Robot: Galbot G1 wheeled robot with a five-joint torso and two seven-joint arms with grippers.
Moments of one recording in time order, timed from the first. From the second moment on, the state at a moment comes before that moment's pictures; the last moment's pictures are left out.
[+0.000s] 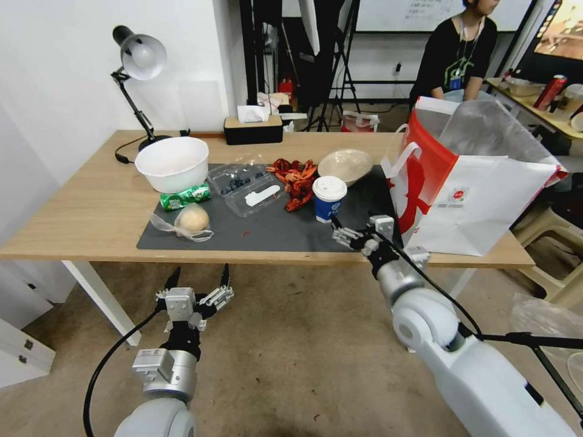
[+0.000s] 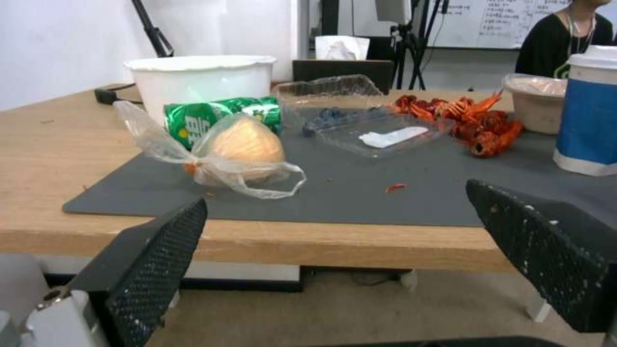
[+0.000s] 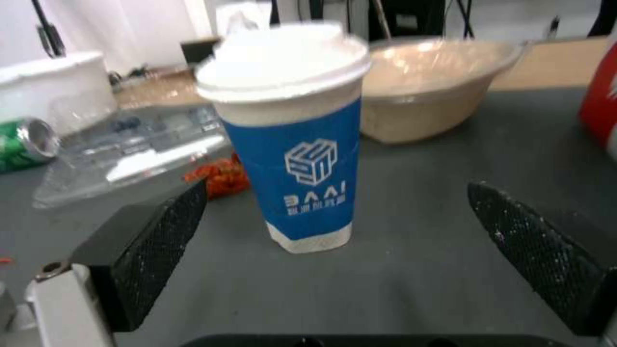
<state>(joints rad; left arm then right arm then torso) 1.72 -1.61 -0.53 -2.23 -0.06 0.03 0.02 -0.99 1.03 0.08 1.93 0.69 -0.25 0.33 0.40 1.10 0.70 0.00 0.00</state>
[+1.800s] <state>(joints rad) 1.72 -1.61 -0.53 -2.20 -0.04 0.00 0.01 -0.80 1.04 0.18 2.03 0.85 -0.25 0.33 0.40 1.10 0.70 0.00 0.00</state>
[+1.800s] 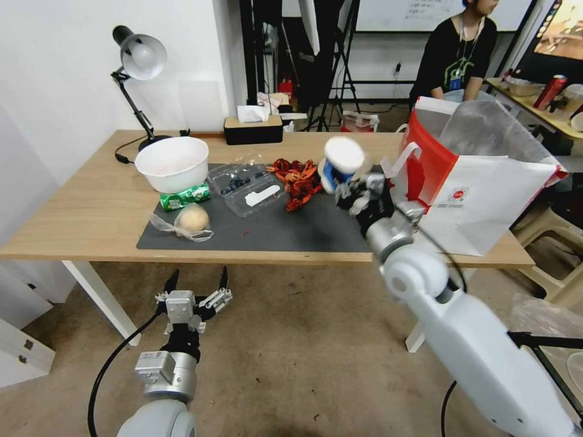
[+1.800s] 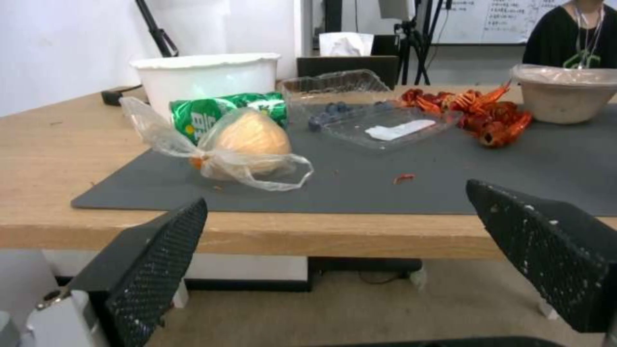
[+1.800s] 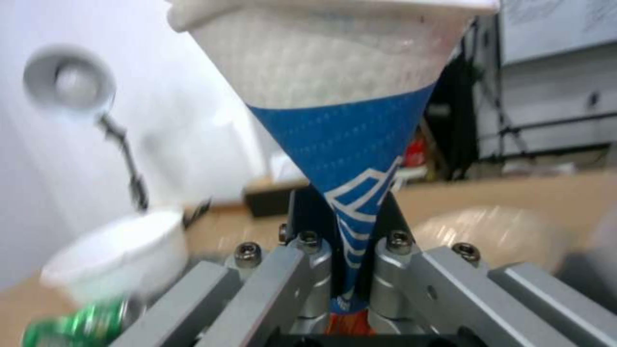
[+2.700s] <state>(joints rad) 1.74 -1.61 -0.52 -2.21 -0.02 -0.02 0.02 -0.71 0.95 0.52 2.02 1.18 -0.63 0.87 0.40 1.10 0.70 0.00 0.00</state>
